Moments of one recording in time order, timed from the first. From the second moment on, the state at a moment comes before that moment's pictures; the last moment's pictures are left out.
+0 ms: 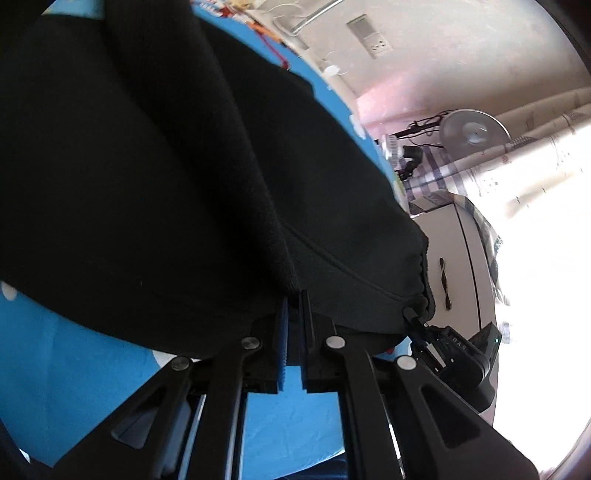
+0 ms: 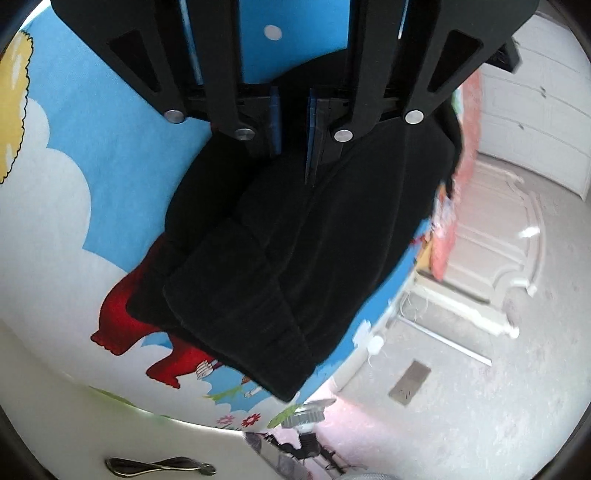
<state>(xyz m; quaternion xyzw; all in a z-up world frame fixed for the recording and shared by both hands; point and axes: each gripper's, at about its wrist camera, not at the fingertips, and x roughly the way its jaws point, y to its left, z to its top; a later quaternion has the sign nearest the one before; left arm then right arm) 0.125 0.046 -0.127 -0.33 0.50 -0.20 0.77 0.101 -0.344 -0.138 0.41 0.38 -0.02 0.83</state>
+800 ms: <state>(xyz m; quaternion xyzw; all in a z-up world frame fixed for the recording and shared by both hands) 0.092 0.051 -0.128 -0.32 0.53 -0.17 0.76 0.093 -0.356 -0.131 0.36 0.40 -0.06 0.84</state>
